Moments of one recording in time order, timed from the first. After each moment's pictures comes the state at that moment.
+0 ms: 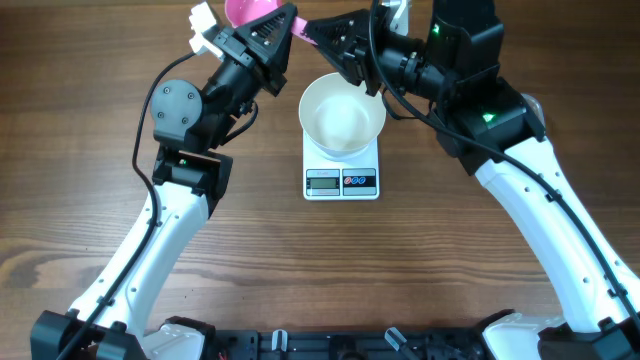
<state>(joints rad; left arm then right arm) -0.27 1.39 0.97 0.72 0.41 -1.75 0.45 1.53 1.54 -0.20 -0.59 1.30</state>
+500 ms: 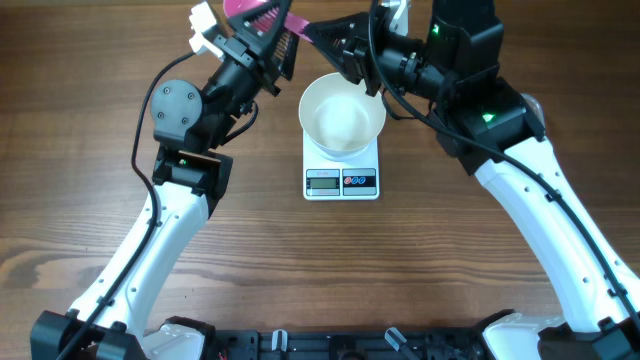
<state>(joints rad) -0.27 1.39 0.97 0.73 0.41 -1.74 0.45 1.53 1.54 -0.20 -0.59 1.29</state>
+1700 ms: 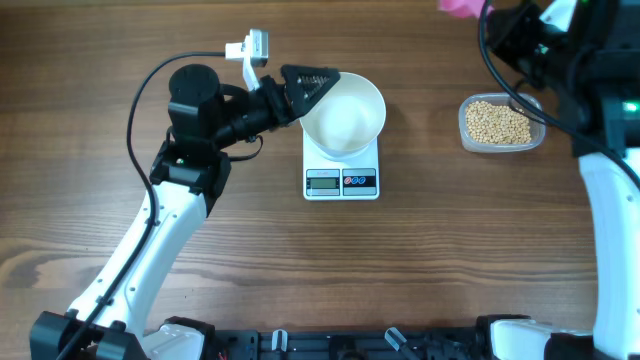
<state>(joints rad) -0.25 1.39 0.98 0.27 0.83 -1.04 0.03 1.45 1.73 -0.83 -0.19 0.59</state>
